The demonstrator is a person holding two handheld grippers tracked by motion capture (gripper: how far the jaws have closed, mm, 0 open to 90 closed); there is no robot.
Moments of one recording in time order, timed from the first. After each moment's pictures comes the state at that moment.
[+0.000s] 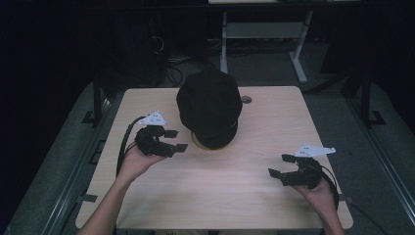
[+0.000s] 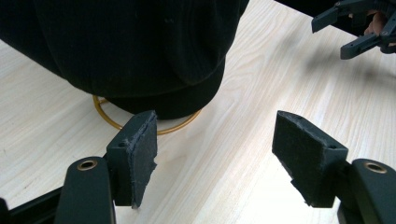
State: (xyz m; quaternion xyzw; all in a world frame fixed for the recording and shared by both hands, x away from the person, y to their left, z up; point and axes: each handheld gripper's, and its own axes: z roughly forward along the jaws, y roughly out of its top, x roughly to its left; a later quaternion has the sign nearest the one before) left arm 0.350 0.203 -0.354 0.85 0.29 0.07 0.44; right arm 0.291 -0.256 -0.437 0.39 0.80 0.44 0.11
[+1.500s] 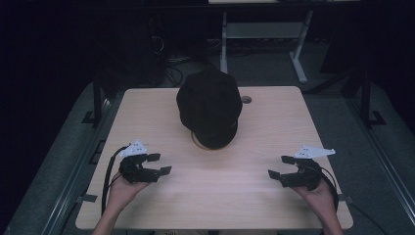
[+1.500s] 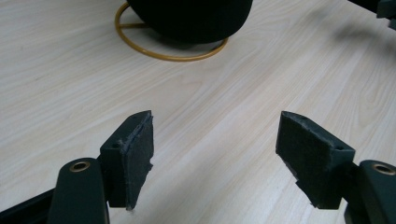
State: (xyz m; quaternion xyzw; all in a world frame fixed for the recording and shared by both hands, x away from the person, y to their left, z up) left arm 0.300 0.255 -0.419 0.82 0.35 0.09 0.44; right arm 0.288 -0.255 -0.439 0.39 0.80 0.44 0.11
